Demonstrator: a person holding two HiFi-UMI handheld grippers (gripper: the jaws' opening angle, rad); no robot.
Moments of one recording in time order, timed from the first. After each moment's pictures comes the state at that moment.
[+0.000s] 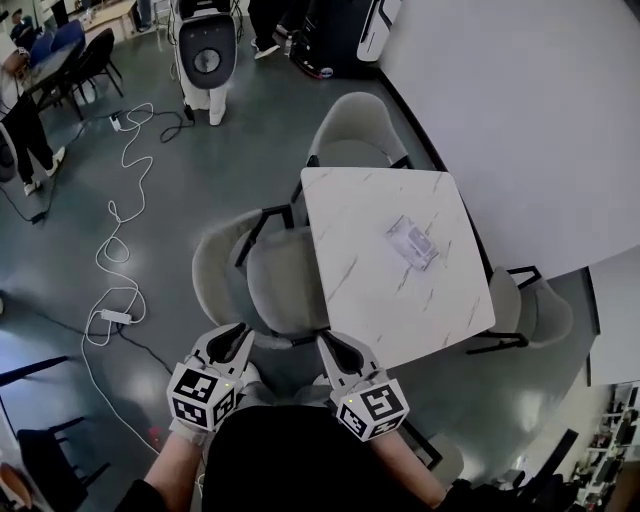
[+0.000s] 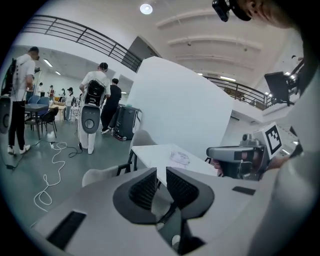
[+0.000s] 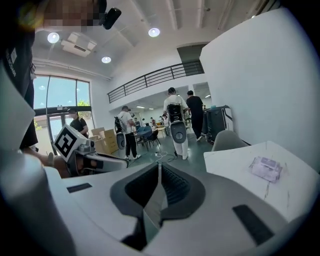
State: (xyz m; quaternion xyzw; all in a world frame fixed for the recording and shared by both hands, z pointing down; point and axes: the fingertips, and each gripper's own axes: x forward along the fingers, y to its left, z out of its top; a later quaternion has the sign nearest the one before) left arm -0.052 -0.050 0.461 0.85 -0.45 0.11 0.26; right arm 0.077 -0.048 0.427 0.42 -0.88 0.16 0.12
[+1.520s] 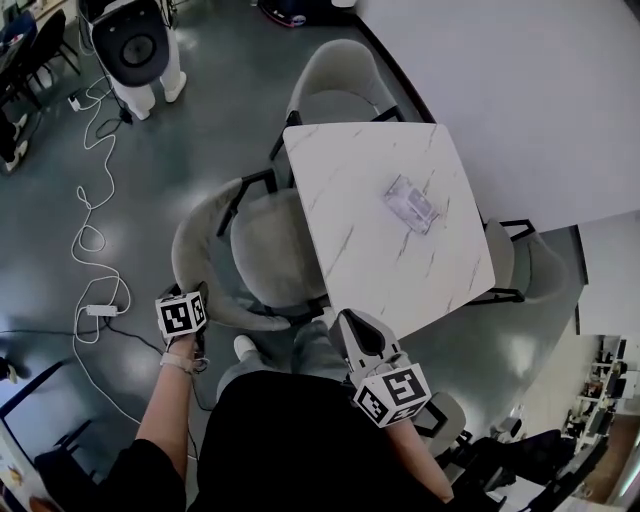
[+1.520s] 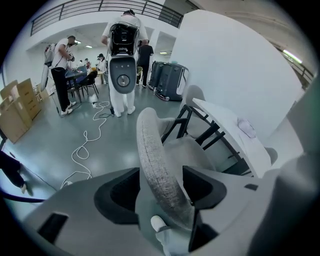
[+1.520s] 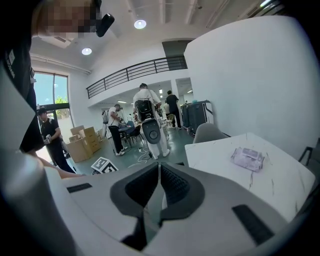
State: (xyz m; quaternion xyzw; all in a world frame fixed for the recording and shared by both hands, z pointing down) left arm -0.186 -0.141 0.723 0.65 -0.55 0.29 0.43; right arm 0.106 -0.085 0.458 0.51 -0.82 0.20 0.15
